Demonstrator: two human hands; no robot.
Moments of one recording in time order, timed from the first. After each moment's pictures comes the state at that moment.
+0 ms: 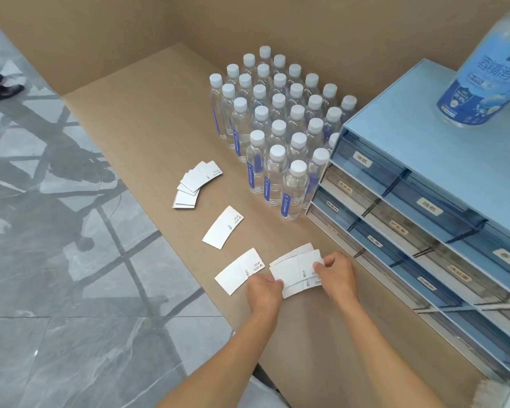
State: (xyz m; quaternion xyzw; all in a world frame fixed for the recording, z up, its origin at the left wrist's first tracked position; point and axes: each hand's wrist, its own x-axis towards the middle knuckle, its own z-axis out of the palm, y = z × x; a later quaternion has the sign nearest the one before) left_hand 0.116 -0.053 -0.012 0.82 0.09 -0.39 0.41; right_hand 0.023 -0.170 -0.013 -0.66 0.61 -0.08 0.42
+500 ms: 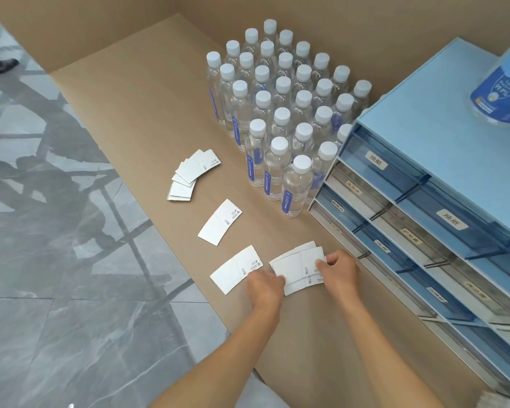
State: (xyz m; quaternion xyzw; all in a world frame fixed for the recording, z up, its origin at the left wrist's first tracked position) left_hand 0.120 -0.074 -0.019 0.81 0.14 -0.40 0.40; right_hand 0.027 -0.189 -0.038 -0.62 0.64 -0.06 0.44
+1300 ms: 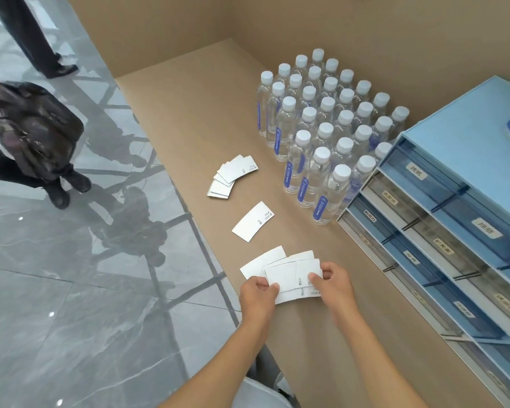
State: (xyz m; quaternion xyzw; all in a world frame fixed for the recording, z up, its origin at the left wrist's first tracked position) left_hand 0.136 0.008 -0.003 0.77 0.14 -0.36 0.50; right_hand 0.053 -0.124 -0.015 -0.60 0.54 -0.08 0.59
